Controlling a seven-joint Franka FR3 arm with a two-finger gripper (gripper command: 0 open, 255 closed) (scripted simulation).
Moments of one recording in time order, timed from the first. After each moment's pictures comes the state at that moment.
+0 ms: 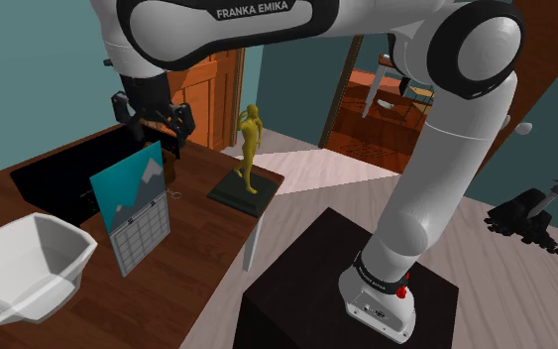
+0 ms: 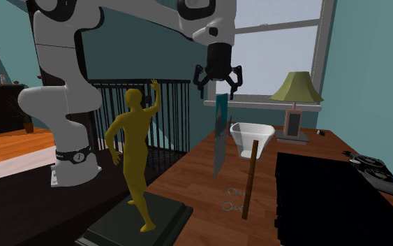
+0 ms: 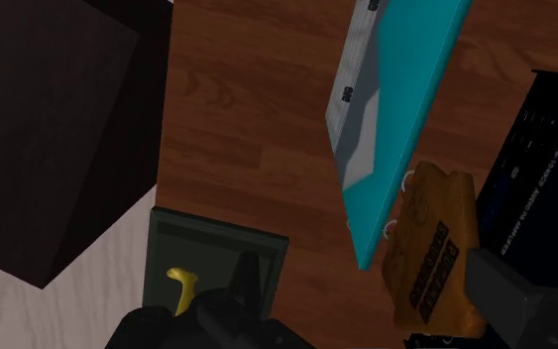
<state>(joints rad) -0.13 0.15 0.75 -1.73 -0.27 1.79 1.68</state>
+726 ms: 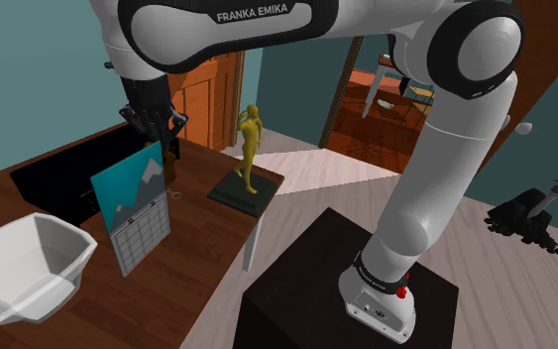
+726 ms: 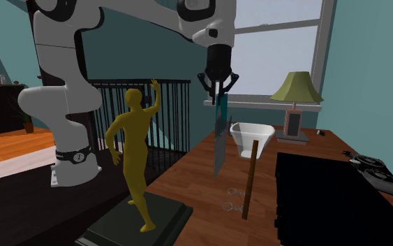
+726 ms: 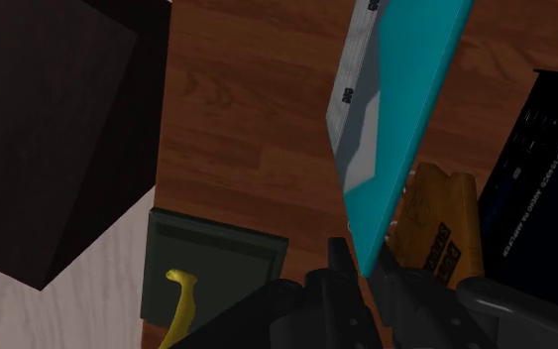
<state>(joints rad) -0.13 0.15 0.75 -1.74 -0.27 1.80 1.68</state>
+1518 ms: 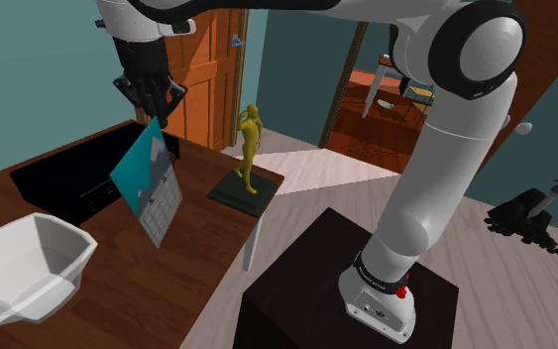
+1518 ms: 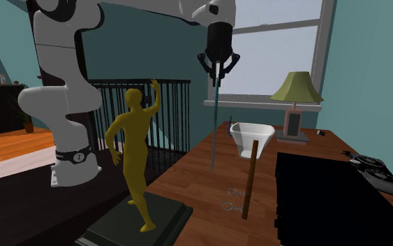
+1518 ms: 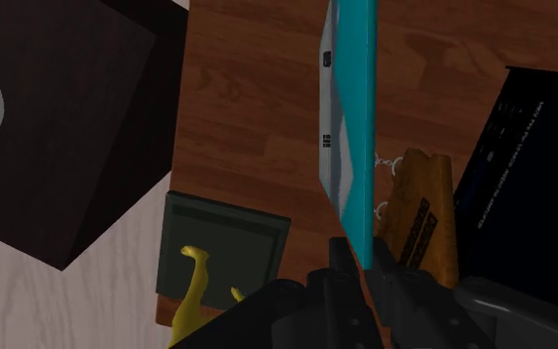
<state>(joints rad) -0.12 0.15 0.76 -1.59 -0.26 1.66 1.66</state>
